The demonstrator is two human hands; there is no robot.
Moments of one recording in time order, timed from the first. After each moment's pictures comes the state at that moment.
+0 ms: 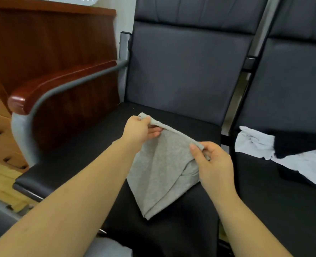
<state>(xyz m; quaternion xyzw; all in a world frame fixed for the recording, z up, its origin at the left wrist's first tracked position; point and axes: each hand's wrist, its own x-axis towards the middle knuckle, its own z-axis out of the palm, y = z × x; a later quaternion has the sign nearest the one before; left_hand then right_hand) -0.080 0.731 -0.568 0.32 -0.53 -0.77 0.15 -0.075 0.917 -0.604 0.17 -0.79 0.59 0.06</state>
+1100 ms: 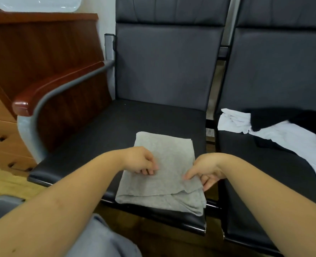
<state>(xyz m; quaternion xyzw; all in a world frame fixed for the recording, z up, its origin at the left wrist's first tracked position) 0.006 0.753 -0.592 0.09 -0.91 -0.32 -0.25 -0.074 0.964 -0.604 0.04 -0.80 0.31 -0.51</state>
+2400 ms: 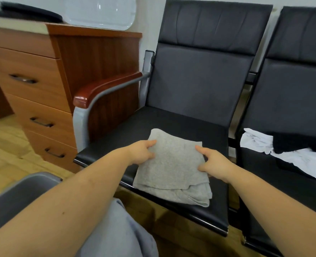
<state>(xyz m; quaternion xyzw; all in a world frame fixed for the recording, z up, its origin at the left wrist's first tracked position) 0.059 0.686 -0.594 0.20 -0.90 -0.37 -0.10 -0.026 0.918 -0.588 0.21 -0.89 0.33 -0.22</state>
